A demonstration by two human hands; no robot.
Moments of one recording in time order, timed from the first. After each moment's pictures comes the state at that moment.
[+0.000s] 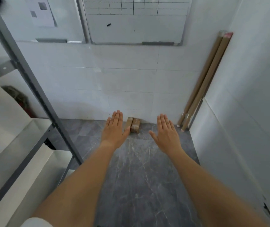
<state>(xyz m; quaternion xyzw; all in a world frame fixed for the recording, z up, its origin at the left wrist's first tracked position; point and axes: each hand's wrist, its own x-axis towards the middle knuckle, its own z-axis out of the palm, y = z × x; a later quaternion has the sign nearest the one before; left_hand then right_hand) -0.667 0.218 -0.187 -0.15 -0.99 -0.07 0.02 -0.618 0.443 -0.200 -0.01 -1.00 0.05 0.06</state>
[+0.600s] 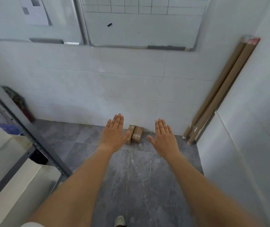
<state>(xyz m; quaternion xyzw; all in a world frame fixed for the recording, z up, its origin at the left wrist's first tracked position) -0.851 0.266 -0.201 -0.16 -0.99 -0.03 0.01 -0.816 0.496 -0.220 0.02 -1.00 0.03 0.01</state>
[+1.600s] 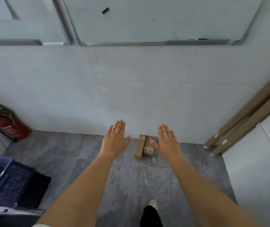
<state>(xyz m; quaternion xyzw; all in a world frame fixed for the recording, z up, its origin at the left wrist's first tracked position) -1.210 0.229 -0.269 -0.16 -0.99 -0.02 -0.04 -1.178 0.462 -0.294 0.00 -0.99 0.06 -0.09</state>
